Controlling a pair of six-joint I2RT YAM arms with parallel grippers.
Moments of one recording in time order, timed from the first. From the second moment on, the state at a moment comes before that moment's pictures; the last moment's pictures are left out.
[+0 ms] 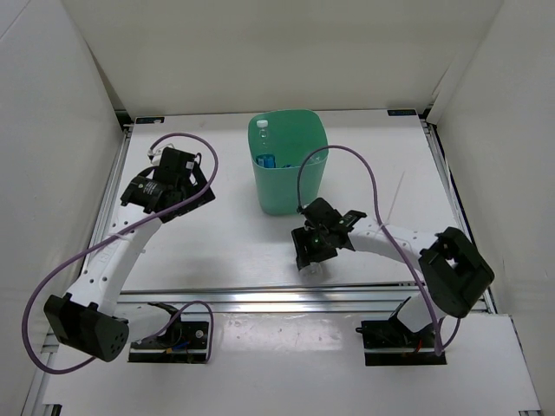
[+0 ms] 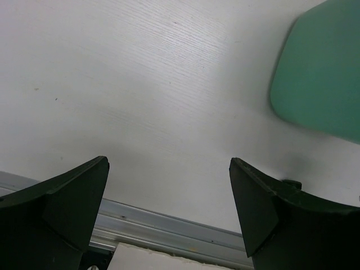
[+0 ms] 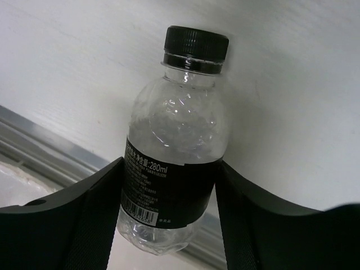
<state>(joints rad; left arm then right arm) -0.34 1.21 1.28 -1.01 -0.31 -0.70 0.81 1.52 0.87 -0.48 -0.13 0.41</state>
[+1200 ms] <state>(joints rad) -0.34 1.06 1.17 -1.06 -0.51 -0.76 0.45 1.60 2.03 -1.08 -0.04 0.37</state>
